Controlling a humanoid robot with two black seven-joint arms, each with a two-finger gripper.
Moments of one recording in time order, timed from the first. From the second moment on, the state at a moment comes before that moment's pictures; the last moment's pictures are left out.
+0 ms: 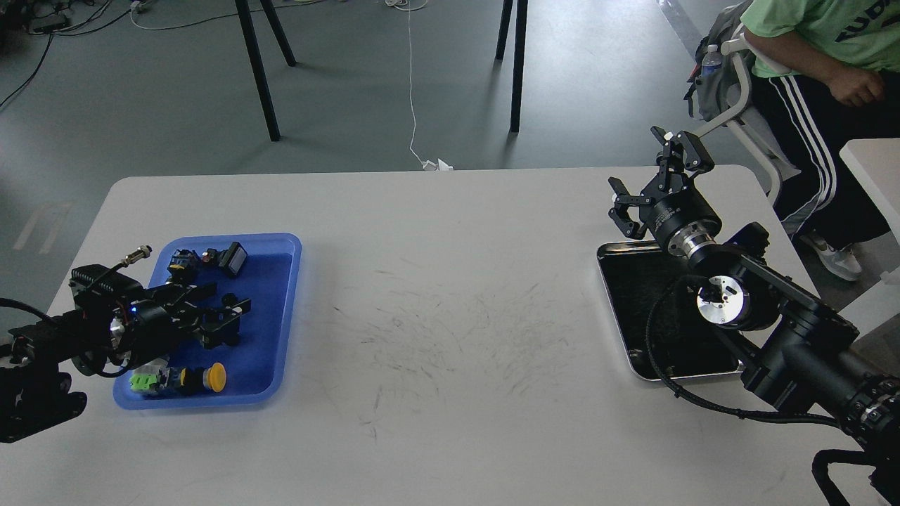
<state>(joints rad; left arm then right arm) -0.82 0.66 0.40 -0.79 1.23 0.43 -0.49 0.68 -0.26 0.66 0.71 -0.08 0.19 0.37</state>
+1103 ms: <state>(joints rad) -0.79 0.64 0.39 -0.74 1.22 0.45 -0.49 0.68 -0.26 0.66 0.71 -0.08 0.19 0.37</state>
